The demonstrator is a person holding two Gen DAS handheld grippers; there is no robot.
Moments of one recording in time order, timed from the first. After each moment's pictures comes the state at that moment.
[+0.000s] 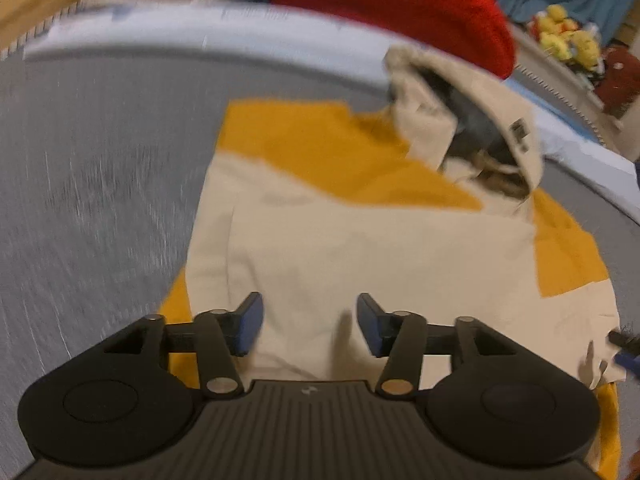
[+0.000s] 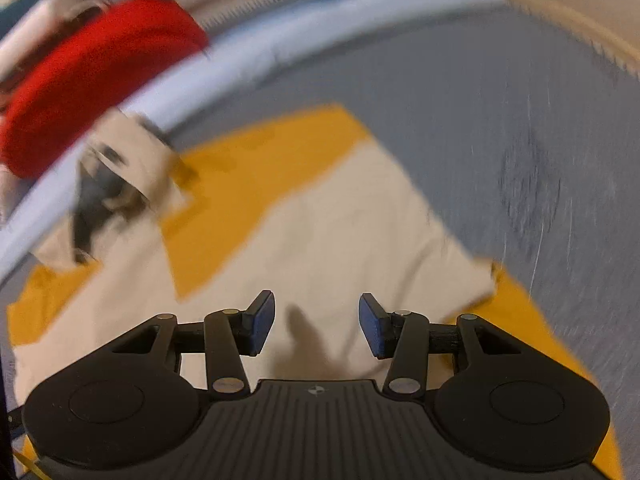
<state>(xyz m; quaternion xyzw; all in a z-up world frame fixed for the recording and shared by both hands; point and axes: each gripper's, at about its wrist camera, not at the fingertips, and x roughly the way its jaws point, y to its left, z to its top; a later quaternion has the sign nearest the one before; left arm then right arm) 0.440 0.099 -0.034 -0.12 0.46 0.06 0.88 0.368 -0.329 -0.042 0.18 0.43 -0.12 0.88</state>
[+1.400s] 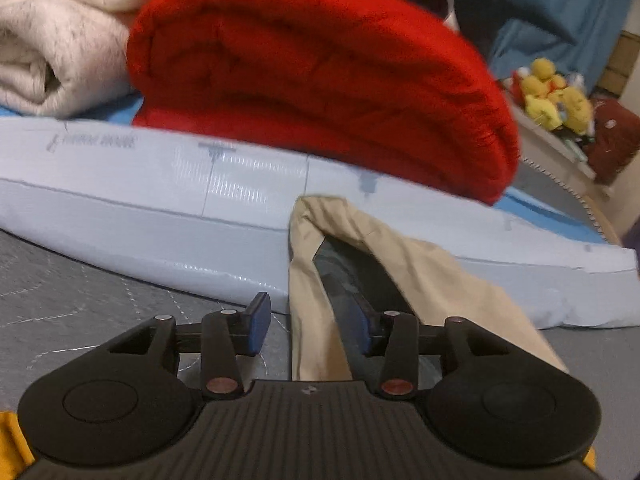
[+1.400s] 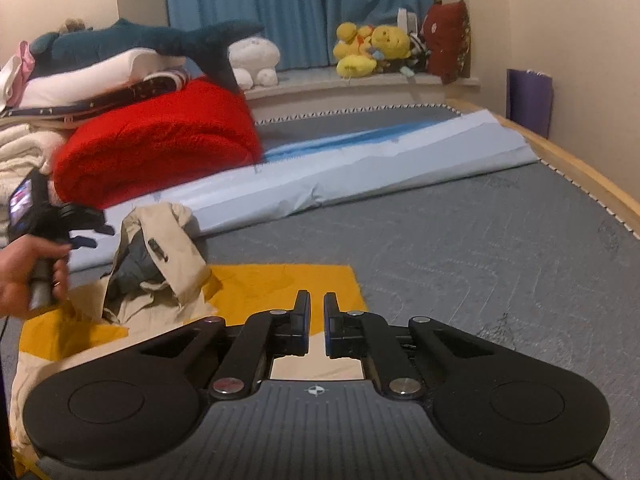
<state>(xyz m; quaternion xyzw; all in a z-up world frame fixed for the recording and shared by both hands) 0.773 0.051 -0.050 -0.14 0.39 0.02 0.91 0.358 -0.358 0.035 0.07 0.31 -0.07 0.94</state>
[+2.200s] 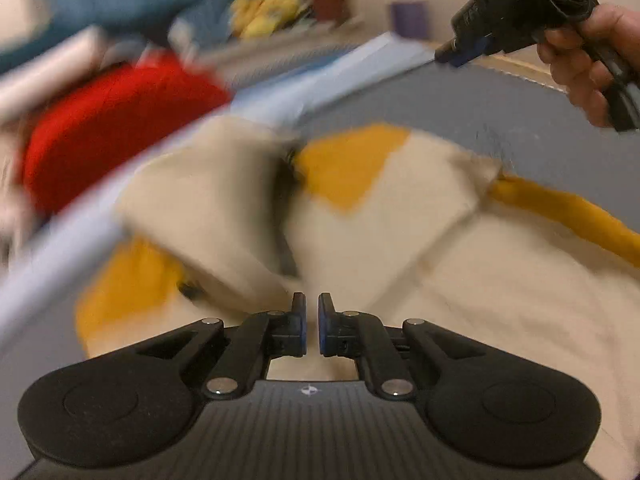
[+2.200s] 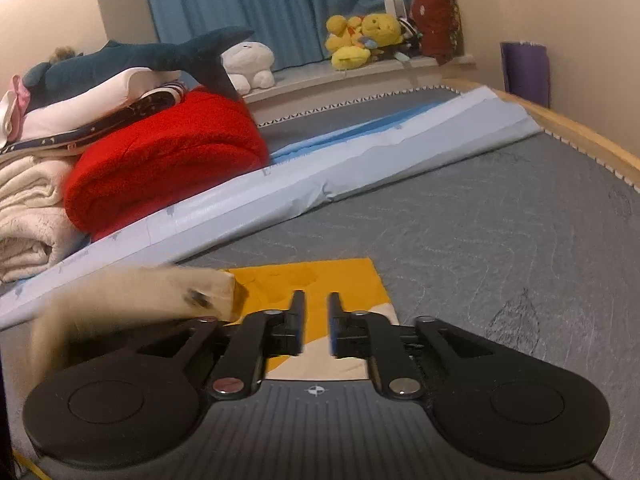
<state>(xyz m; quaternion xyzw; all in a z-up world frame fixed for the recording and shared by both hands) 0.366 0.026 -0.024 0.19 0.34 -0.23 0.89 0.355 -0.358 0.041 0.14 0.31 -0.06 0.94</state>
